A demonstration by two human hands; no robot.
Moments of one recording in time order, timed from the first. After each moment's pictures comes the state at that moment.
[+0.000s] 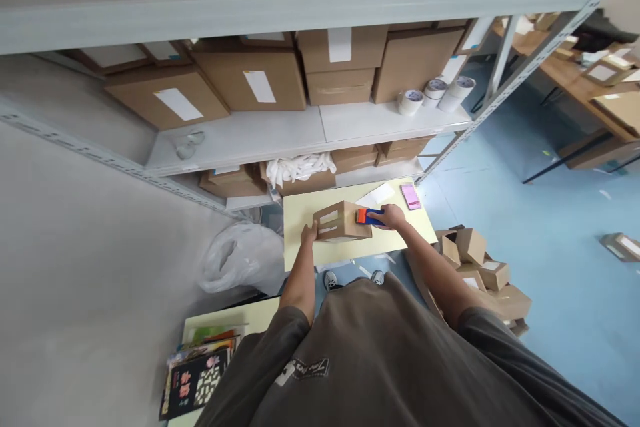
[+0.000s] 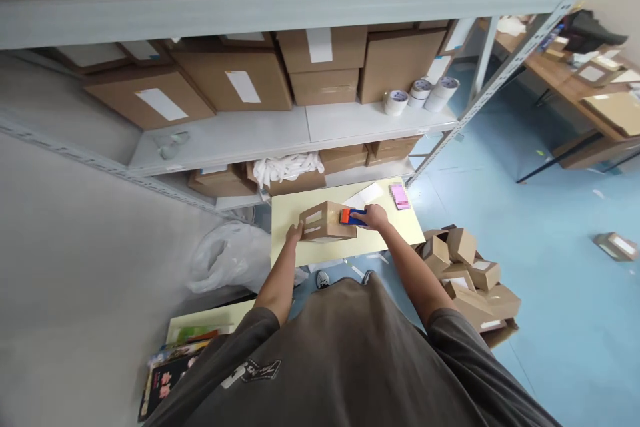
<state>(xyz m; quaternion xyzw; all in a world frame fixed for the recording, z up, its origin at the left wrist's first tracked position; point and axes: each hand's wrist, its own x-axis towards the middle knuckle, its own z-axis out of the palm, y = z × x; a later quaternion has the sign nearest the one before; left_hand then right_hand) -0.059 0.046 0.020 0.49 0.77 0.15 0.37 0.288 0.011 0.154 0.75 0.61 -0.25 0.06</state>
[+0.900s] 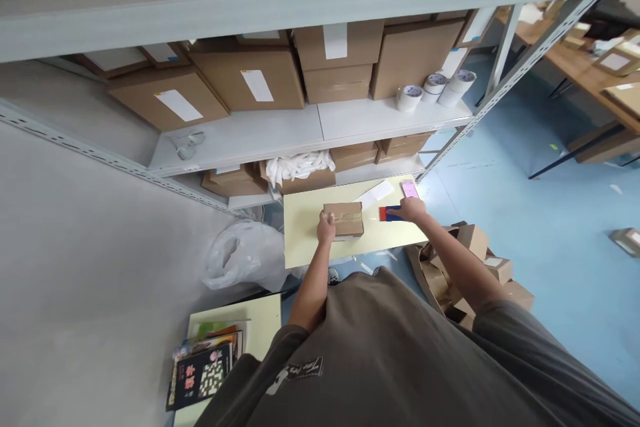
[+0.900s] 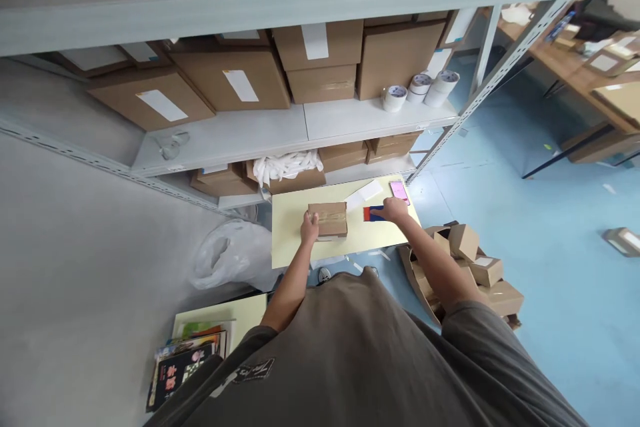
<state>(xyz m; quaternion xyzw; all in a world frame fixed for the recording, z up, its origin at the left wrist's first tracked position) 0.015 0.019 0.060 0.51 0.75 0.17 0.38 0.354 0.014 0.162 0.76 0.60 -0.20 0.14</state>
